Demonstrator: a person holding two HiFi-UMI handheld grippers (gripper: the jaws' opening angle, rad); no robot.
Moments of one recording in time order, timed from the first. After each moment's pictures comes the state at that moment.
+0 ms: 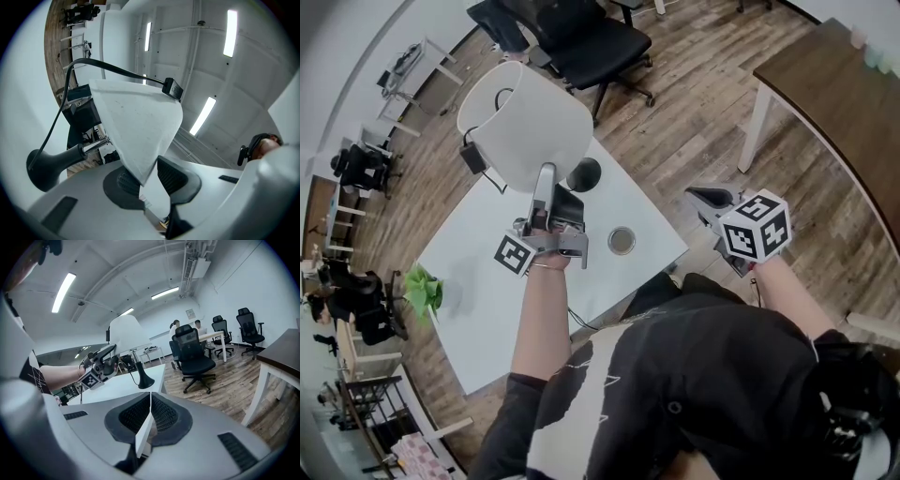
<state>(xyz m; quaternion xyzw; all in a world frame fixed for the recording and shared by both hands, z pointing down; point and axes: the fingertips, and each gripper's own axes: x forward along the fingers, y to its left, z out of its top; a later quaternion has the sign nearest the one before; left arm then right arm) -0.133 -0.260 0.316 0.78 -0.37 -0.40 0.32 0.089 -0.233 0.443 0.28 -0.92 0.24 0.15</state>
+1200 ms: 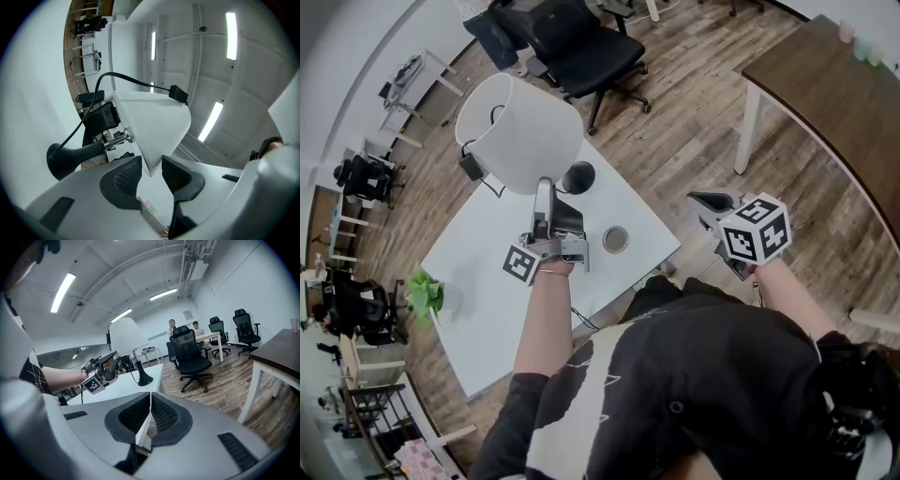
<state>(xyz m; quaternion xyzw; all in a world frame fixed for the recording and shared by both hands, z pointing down) -0.138 -0.240 0.351 0.73 -0.41 -0.43 0.33 0.116 -0.213 0.447 0.29 -0.92 0.24 0.15</state>
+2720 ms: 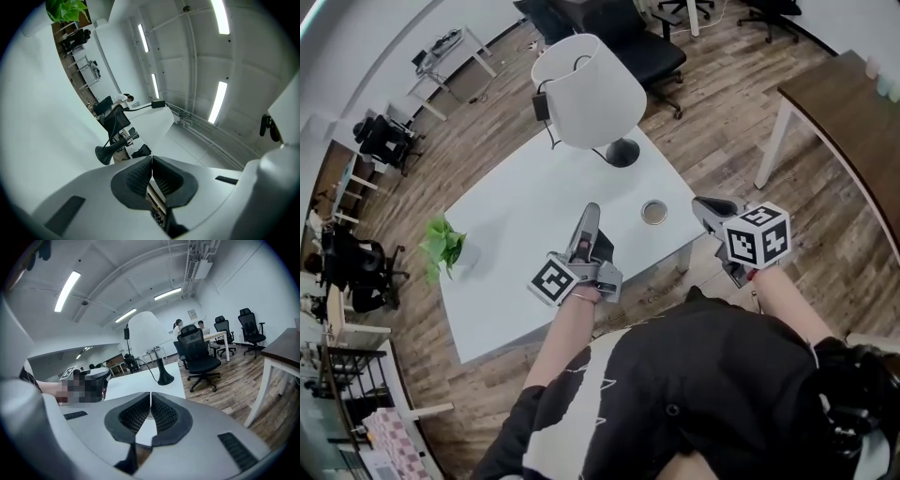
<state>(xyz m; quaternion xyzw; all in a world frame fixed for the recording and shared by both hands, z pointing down) -0.156 -0.099 0.376 0.73 -0.50 -0.32 0.35 0.033 -0.139 0.429 0.27 -0.92 0.24 0.14</state>
